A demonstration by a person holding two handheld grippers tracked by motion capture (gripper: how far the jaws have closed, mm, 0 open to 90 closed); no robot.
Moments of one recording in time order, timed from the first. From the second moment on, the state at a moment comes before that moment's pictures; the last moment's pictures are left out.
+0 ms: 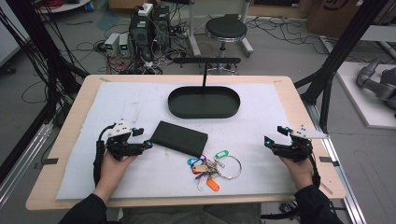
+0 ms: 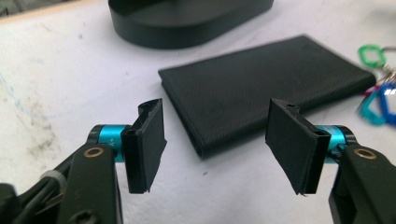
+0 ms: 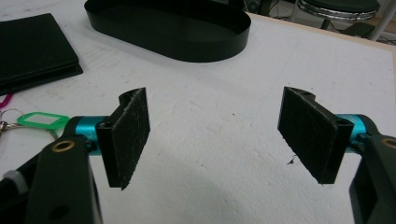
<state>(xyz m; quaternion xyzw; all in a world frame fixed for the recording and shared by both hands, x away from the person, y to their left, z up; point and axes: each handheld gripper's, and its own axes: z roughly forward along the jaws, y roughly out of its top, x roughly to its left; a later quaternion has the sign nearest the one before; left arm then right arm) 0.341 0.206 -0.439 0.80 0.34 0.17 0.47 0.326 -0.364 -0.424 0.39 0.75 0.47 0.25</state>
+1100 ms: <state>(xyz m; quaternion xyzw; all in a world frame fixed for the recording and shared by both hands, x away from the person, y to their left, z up) 0.357 0.197 -0.445 0.84 0.34 0.10 0.42 0.326 -0.348 -0.423 0.37 0.76 0.48 0.24</state>
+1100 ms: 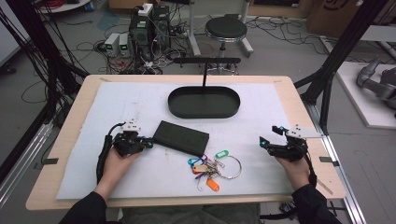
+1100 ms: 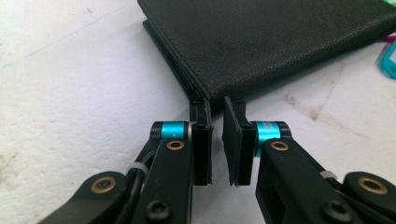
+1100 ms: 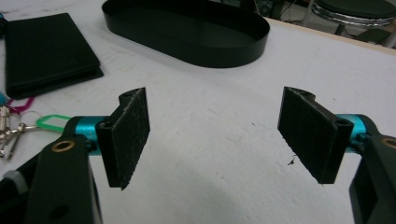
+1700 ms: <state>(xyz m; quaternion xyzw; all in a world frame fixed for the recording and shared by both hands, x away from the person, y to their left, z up) 0.354 0.190 -0.436 0.83 0.34 0.08 0.44 0.328 -0.243 -0.422 0.24 0.82 0.48 0.19</state>
